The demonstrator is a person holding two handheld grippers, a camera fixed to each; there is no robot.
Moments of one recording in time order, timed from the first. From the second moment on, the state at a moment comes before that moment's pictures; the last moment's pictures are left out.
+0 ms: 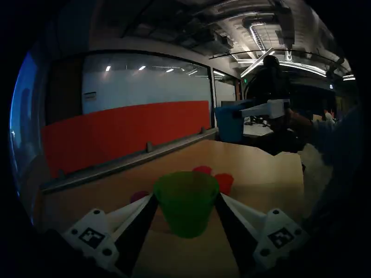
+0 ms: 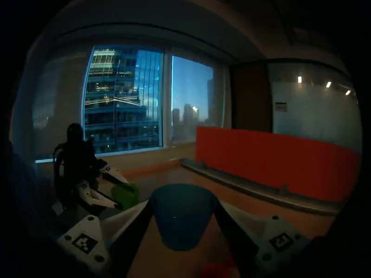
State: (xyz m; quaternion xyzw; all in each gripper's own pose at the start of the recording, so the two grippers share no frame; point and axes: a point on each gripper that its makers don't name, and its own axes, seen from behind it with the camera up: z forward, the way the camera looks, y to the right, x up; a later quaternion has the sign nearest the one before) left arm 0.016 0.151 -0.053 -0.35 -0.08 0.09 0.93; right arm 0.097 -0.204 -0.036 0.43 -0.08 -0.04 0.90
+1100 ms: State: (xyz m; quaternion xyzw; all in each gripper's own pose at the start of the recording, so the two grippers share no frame) left arm -0.082 0.122 -0.049 -0.34 -0.21 0.14 0.90; right arm -0.027 -0.218 -0.046 0.49 -0.22 -0.15 0.83
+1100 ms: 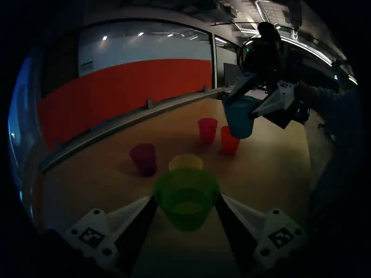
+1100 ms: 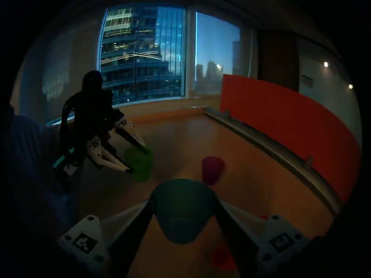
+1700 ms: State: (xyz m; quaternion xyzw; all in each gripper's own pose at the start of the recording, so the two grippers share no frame) left arm -0.111 0.124 -0.035 -0.35 -0.24 0.15 0.89; right arm -0.070 -0.220 -0.041 0.49 -0.25 -0.18 0.81
